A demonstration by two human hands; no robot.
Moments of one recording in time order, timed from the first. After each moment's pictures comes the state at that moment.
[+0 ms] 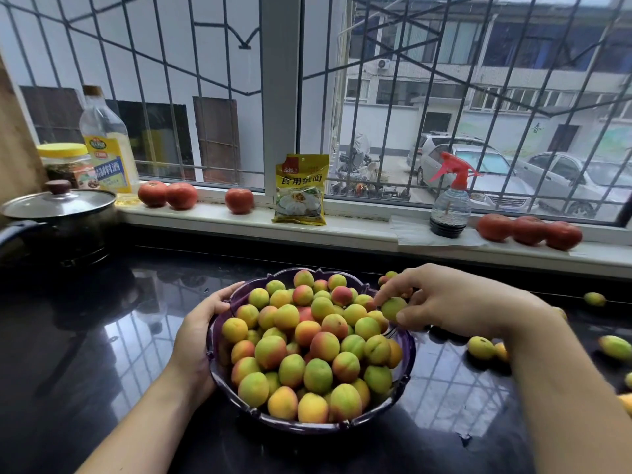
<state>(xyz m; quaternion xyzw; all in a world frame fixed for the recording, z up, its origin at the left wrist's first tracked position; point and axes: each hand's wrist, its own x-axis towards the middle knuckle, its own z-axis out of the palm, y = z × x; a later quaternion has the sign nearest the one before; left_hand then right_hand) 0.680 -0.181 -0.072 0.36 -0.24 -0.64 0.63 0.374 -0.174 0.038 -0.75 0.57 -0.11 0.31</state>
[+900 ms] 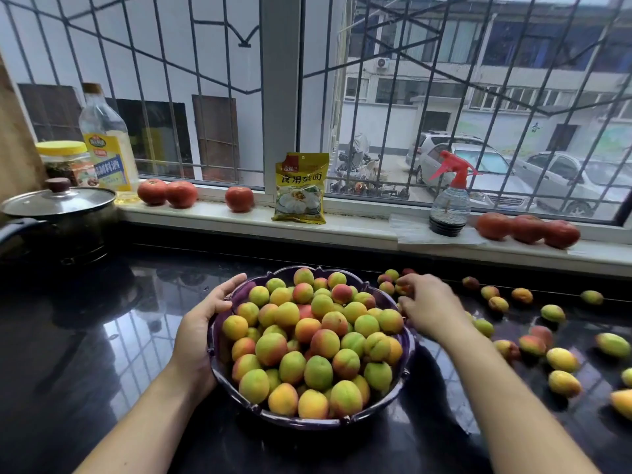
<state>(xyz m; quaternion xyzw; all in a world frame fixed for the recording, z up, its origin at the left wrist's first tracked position) 0.687 -0.186 -0.080 0.35 -0.24 -0.64 0.64 0.359 -0.241 -0.061 -0.64 0.74 -0.20 0.06</state>
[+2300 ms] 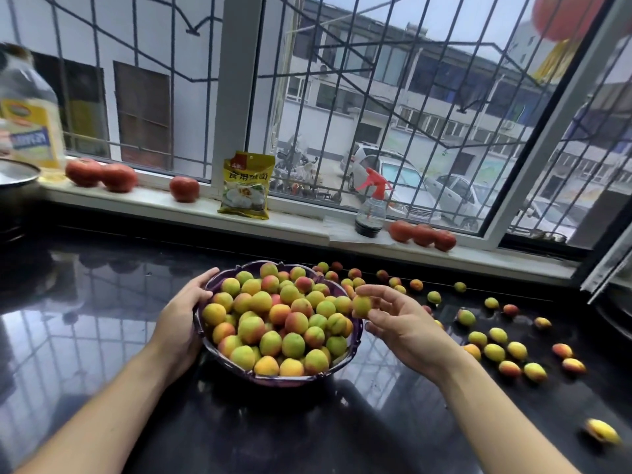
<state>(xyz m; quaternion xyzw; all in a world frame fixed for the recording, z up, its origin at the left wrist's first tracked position) 0.662 -0.170 -0.085 0.36 -0.32 -0.63 0.61 0.333 -0.099 -0.028 -0.51 0.47 -0.51 0.51</state>
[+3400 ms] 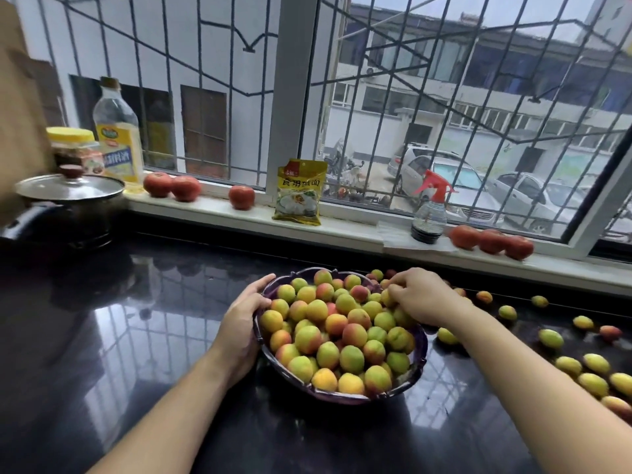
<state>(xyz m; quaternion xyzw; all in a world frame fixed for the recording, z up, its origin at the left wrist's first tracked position) 0.663 -0.163 -0.077 0.40 -0.35 -0.61 0.58 0.386 -0.180 0.012 -0.69 0.71 -0.14 0.10</state>
